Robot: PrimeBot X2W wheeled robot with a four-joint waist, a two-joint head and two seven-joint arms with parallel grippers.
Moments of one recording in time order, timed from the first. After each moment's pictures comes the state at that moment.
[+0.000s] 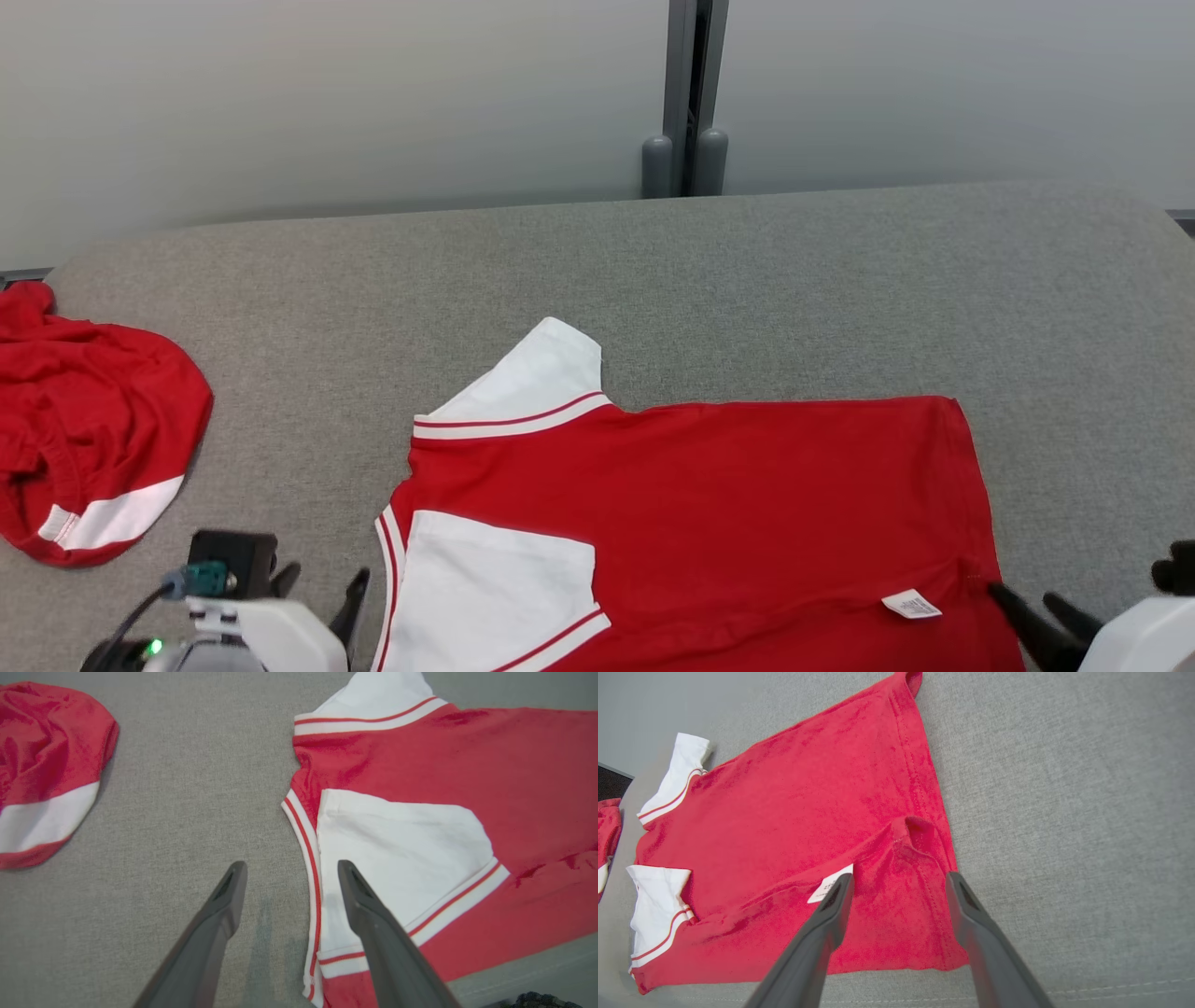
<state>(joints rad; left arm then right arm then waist) -0.06 0.67 -0.68 -0.12 -0.84 0.45 0.30 0.14 -0.16 -0.14 0.03 0.62 0.13 0.61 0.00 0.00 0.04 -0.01</state>
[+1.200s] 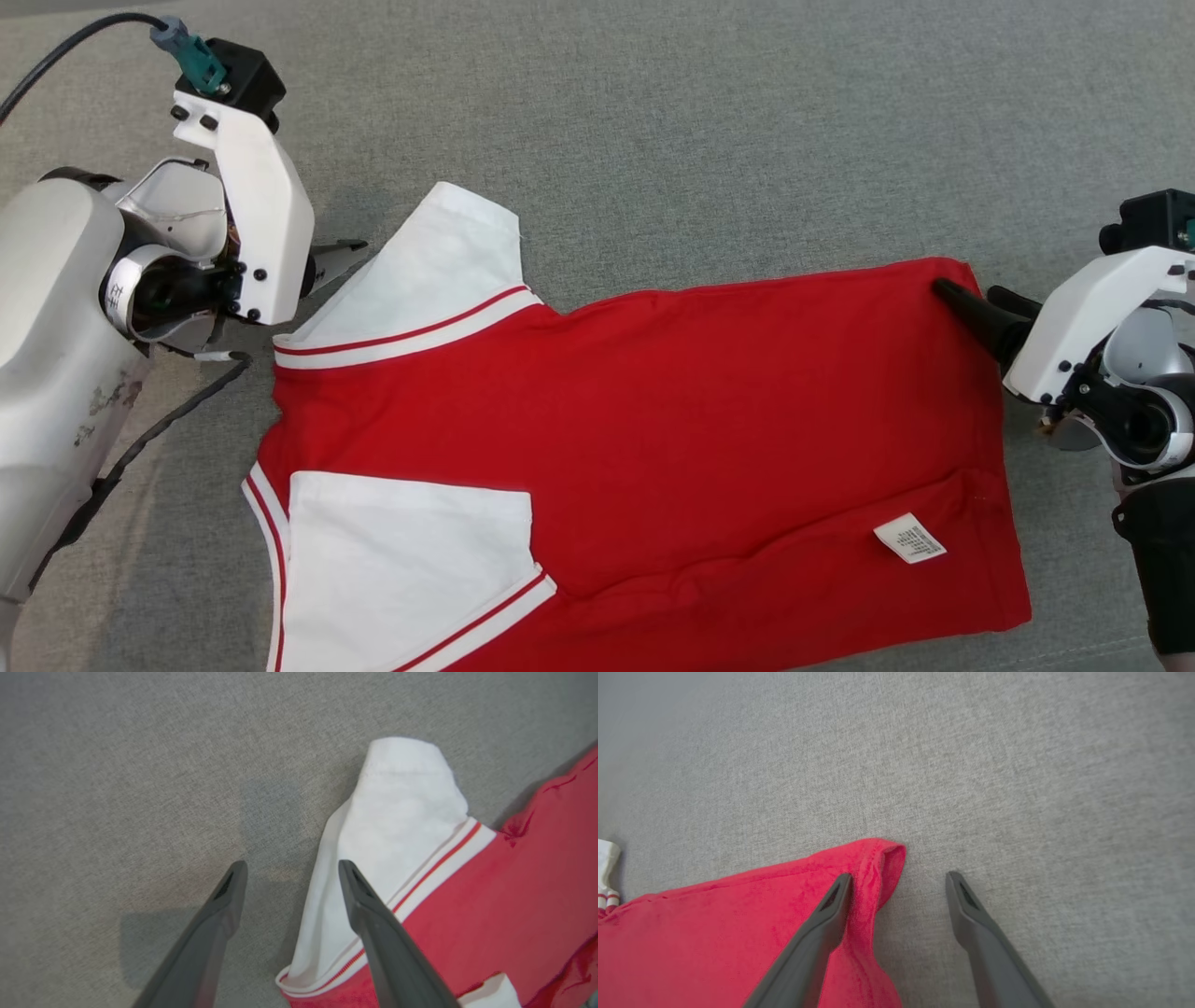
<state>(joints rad) -1.02 0.50 -0.77 0.52 -0.96 -0.10 0.88 -0.58 -0.23 0.03 0.43 0.65 0.13 0.65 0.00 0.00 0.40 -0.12</state>
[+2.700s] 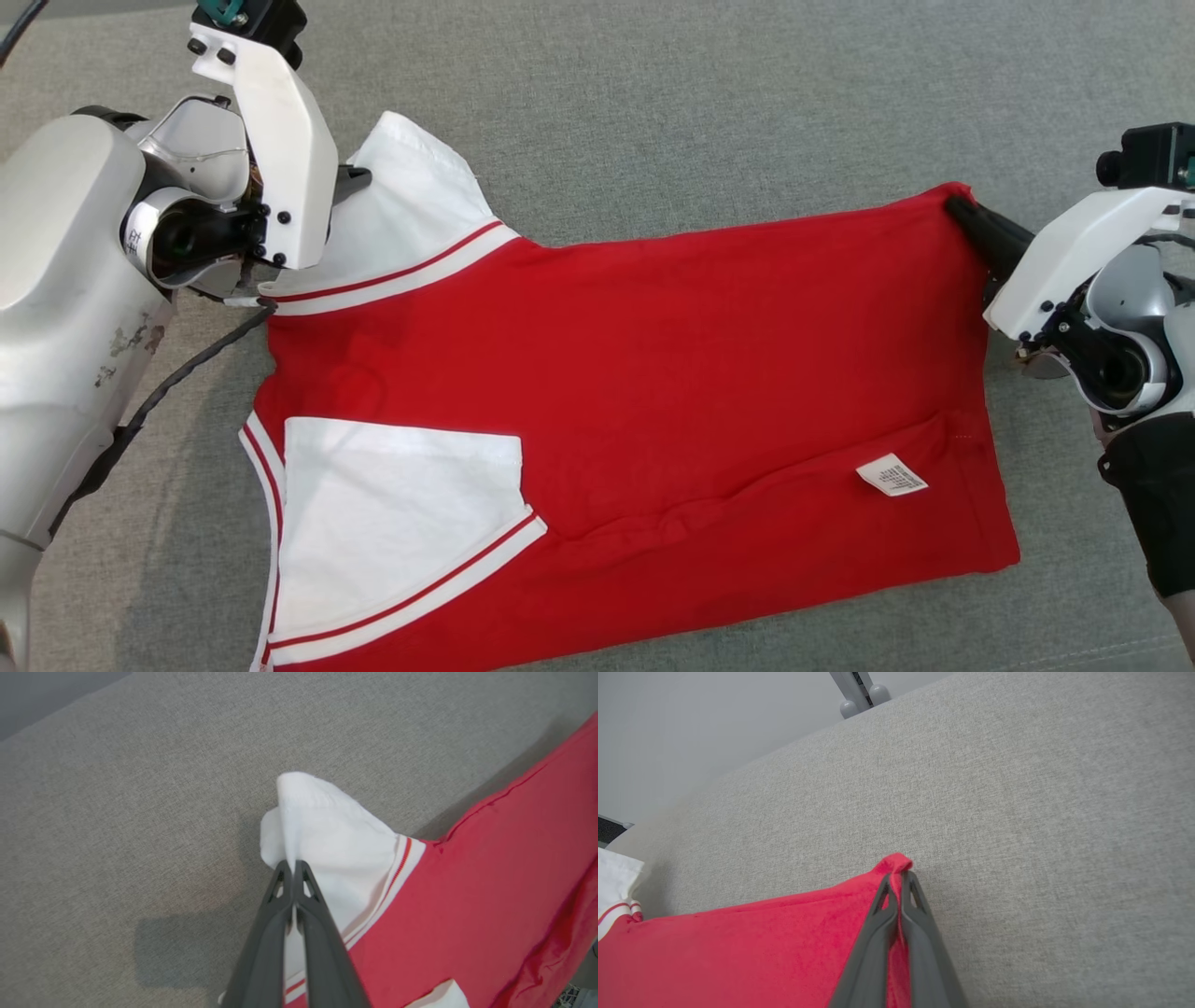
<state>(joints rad) -1.16 0.44 -0.86 0.63 -1.05 -0.13 0.80 -0.74 -0.29 0.24 0.58 0.80 0.13 0.39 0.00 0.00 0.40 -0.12</state>
